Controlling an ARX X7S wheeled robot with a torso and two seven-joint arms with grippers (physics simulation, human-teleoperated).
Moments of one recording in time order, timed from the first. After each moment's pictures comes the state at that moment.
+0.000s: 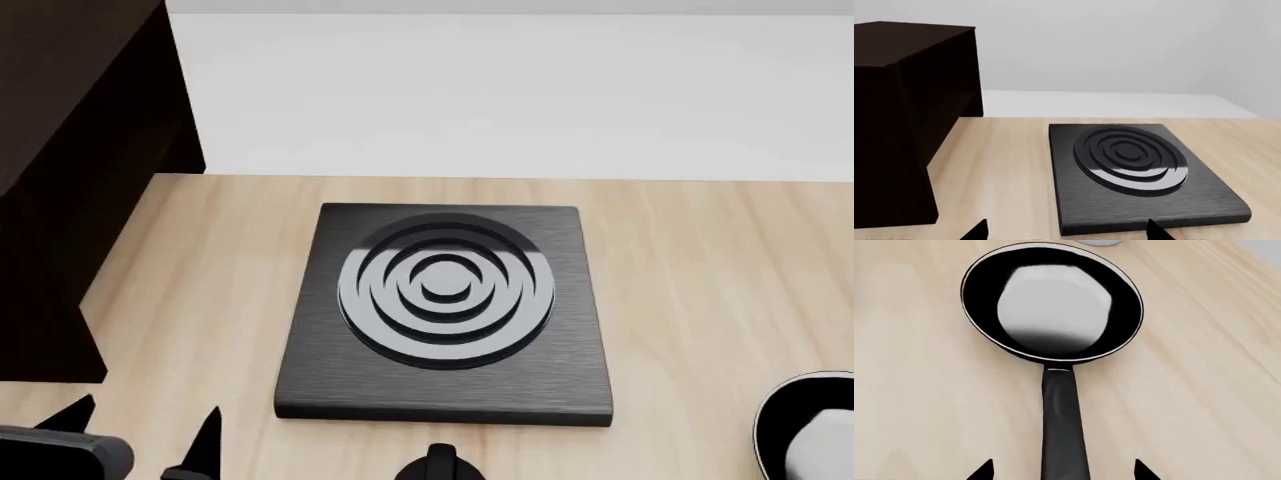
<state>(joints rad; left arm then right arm) -0.13 -0.36 0.19 0.67 -0.64 -0.76 -0.44 -0.15 0.42 0.42 -0.50 0.58 1.08 0.40</state>
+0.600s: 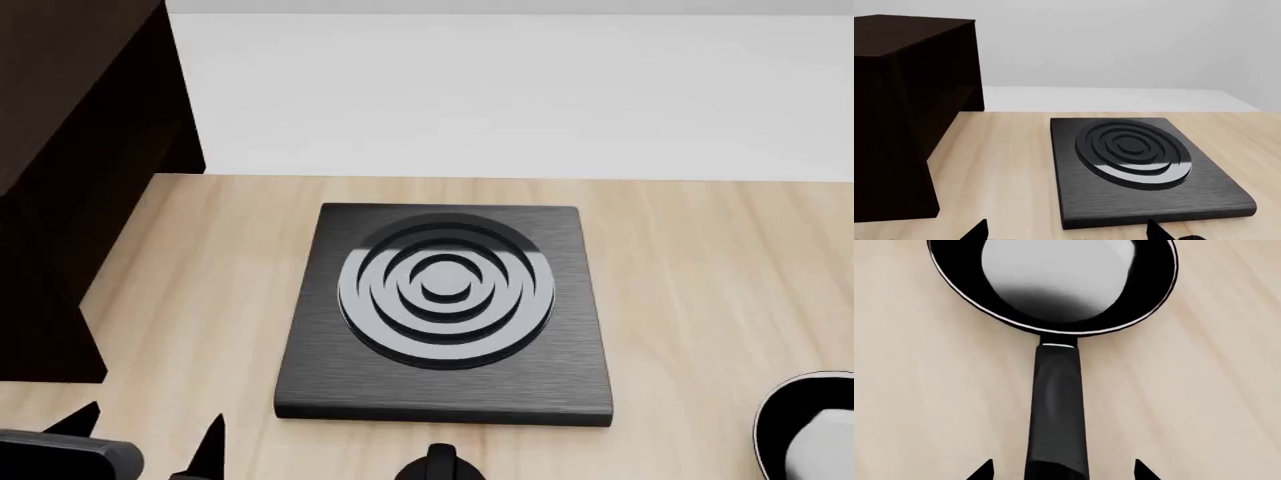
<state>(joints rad) -0.13 -0.37 0.21 0.64 -0.63 -0.74 -0.44 0.00 0.51 0.34 -0.23 0.59 1.14 0.32</state>
